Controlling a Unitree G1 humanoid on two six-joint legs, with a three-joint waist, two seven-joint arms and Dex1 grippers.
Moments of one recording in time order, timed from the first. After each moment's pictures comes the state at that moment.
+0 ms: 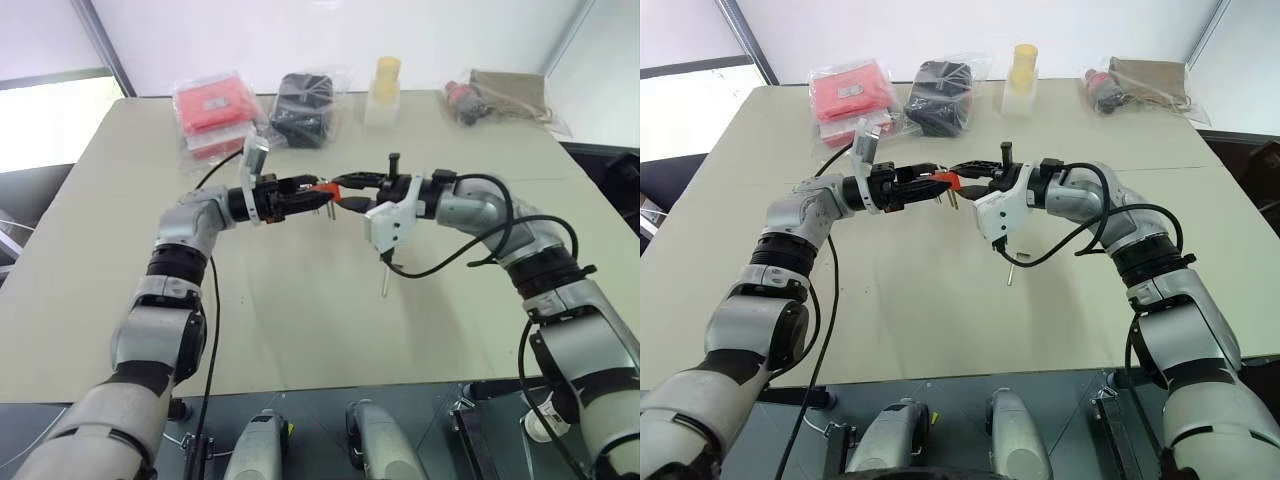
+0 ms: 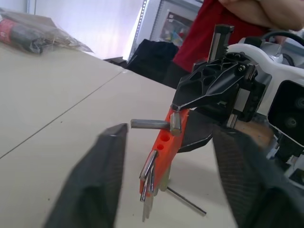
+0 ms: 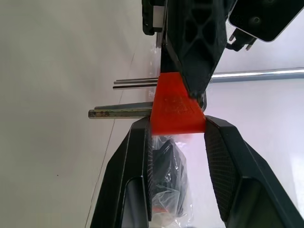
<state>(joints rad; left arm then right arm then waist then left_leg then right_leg) -1.03 0.33 0.03 0.79 -0.44 0.36 -1.32 -0.98 -0.65 0.38 0.50 -0.43 -0.80 0.59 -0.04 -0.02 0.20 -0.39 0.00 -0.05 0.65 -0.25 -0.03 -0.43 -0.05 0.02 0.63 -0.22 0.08</state>
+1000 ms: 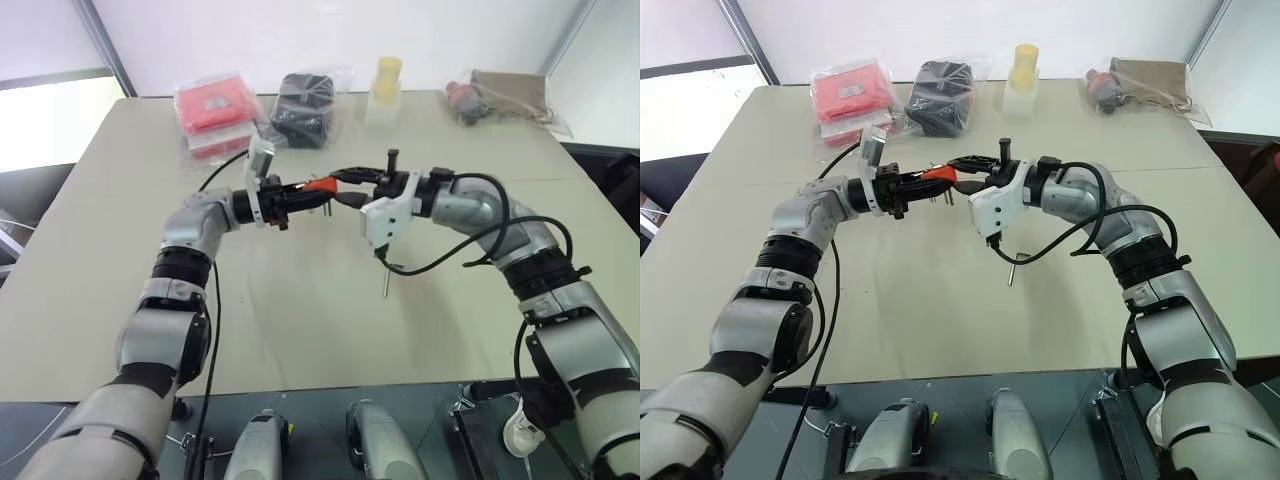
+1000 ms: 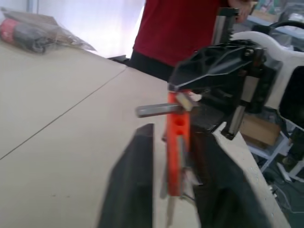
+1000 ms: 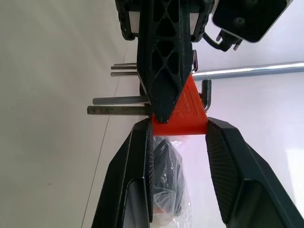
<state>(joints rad) -1.02 0.31 0.04 0.78 -0.41 0.34 -1.30 -0.97 -0.63 0.37 0.48 -0.43 -0.74 0.56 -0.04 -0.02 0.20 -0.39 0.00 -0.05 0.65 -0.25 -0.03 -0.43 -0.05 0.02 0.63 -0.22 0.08</state>
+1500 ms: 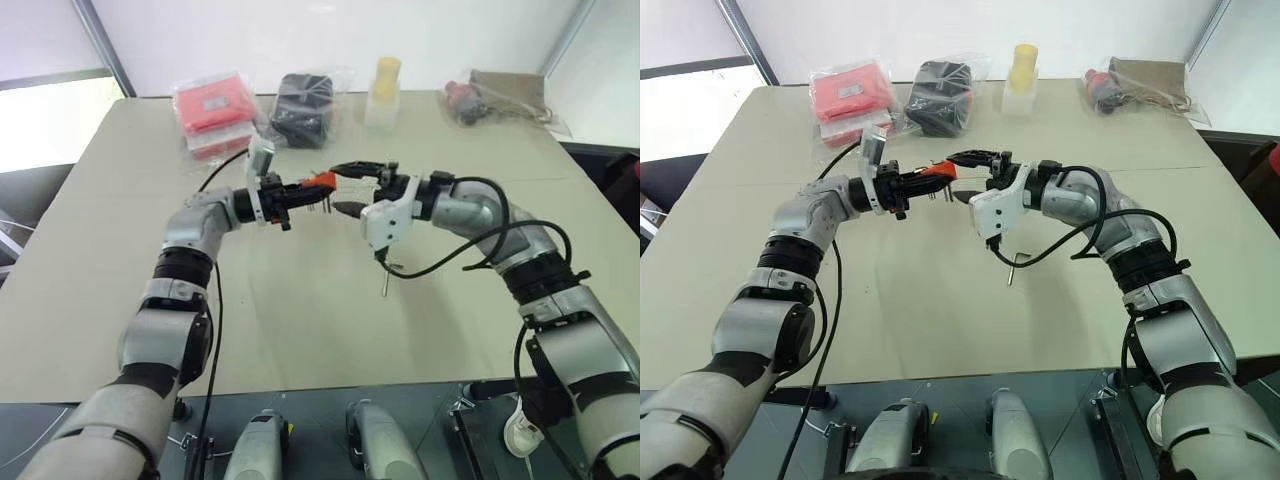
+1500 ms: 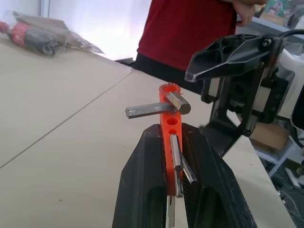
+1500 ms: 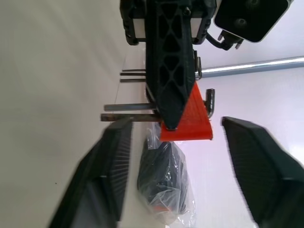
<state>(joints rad) -1.02 0.30 0.05 0.78 -0.40 0.33 -1.26 -0.94 -0.63 0.37 0.46 -0.41 -0.74 0.57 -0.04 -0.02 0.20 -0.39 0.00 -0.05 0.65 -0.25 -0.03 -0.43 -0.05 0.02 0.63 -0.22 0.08</state>
